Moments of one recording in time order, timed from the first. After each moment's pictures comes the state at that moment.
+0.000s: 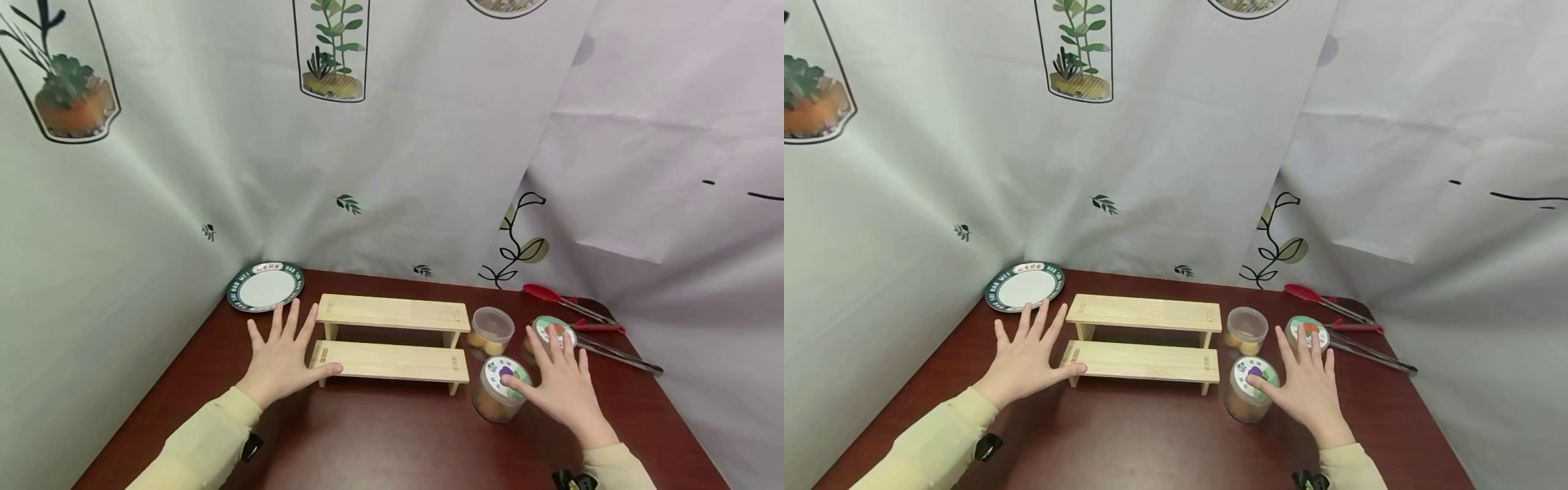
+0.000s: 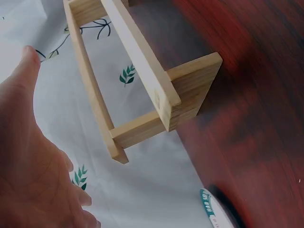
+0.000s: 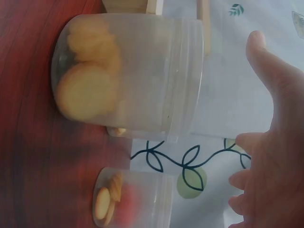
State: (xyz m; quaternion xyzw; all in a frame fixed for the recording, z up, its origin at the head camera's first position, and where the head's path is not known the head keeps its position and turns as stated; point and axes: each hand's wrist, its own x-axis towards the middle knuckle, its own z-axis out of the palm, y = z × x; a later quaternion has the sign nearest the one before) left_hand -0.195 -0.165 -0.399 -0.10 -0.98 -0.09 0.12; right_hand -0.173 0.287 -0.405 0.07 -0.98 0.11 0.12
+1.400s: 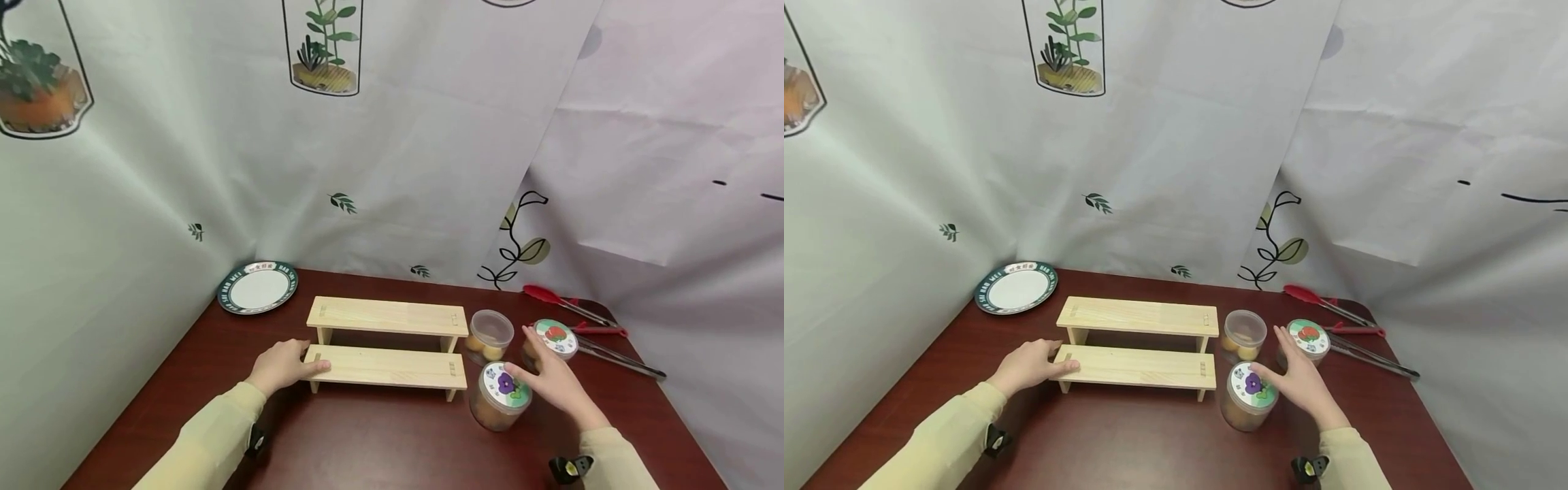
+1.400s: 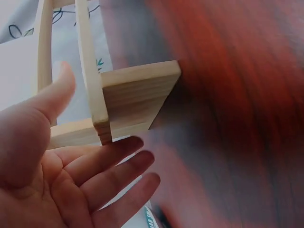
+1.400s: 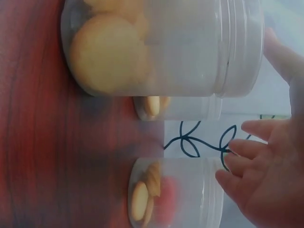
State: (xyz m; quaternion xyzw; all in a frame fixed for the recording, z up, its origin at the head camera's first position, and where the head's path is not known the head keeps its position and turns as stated) left_hand -0.242 -0.172 -0.438 -0.08 -0.98 -0.21 -0.03; right_hand -0.217 0.310 -0.424 0.09 -0.96 0.28 0.05
